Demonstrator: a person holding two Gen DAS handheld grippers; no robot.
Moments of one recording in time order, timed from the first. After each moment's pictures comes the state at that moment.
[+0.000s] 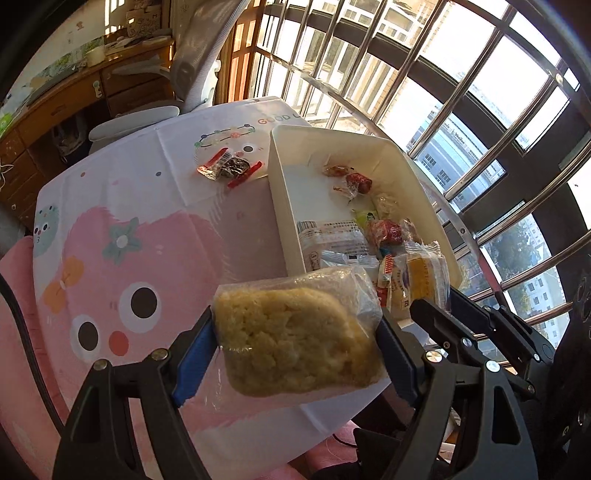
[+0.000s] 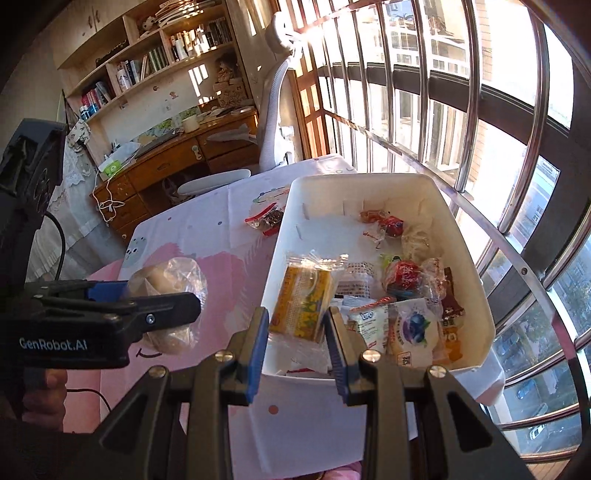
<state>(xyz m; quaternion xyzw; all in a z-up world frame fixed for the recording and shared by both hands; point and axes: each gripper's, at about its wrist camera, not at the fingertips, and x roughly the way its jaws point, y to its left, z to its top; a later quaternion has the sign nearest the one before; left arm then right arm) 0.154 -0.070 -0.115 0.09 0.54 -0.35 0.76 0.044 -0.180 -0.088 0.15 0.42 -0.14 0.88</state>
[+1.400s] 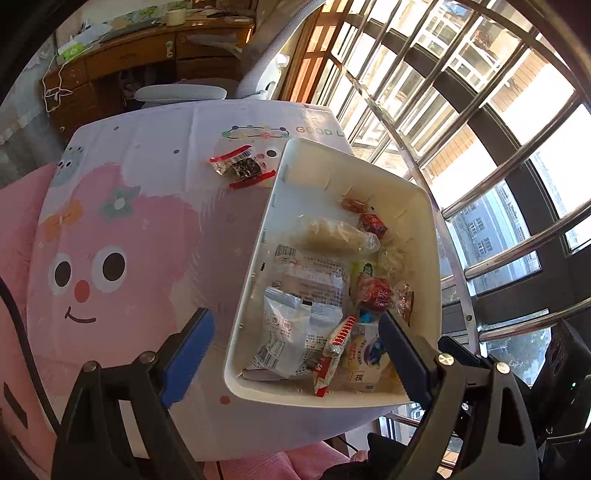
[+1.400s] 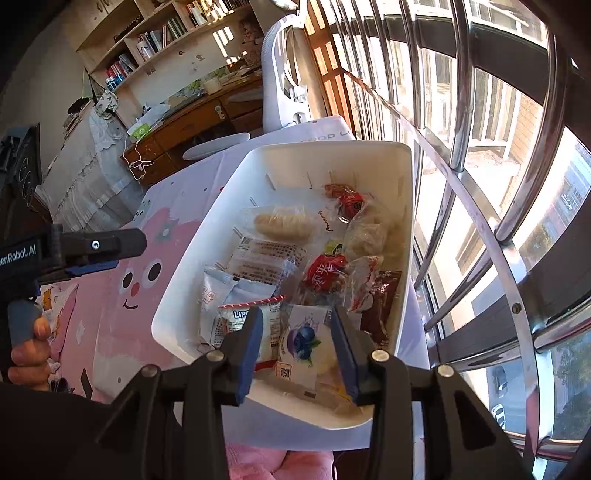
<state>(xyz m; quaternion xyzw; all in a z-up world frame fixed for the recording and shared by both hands) 0.155 -0.140 -0.120 -0.02 0.57 -0.19 0.80 0.040 -0.333 -0.120 0.17 0.50 -0.02 0.85</state>
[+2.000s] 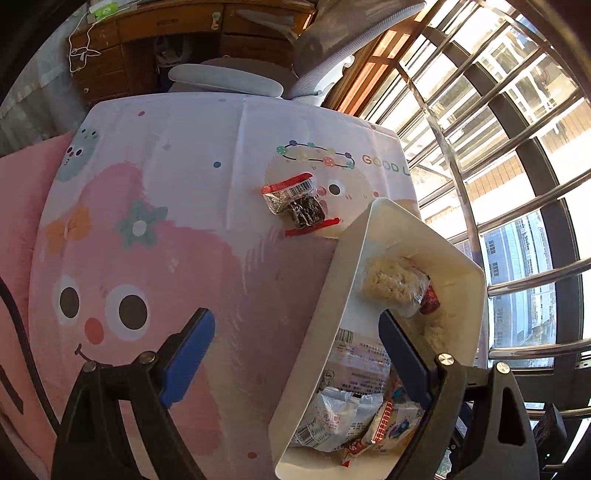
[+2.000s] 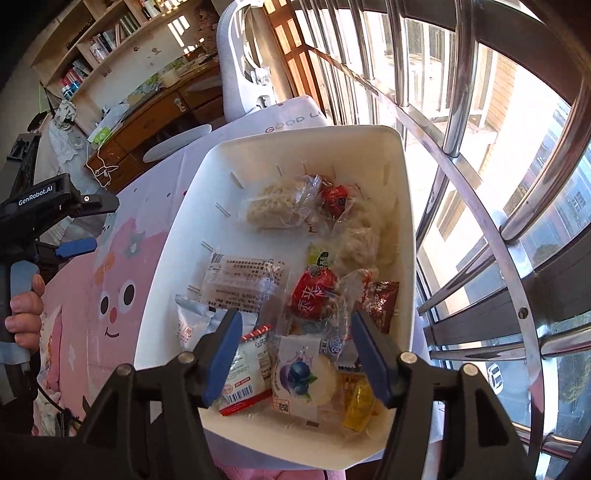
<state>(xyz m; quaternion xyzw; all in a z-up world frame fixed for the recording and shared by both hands) 0.289 -0.109 -0.151 -0.08 0.61 -0.13 0.77 0.091 -0.342 -0.139 0.20 0.54 -0.08 0.81</state>
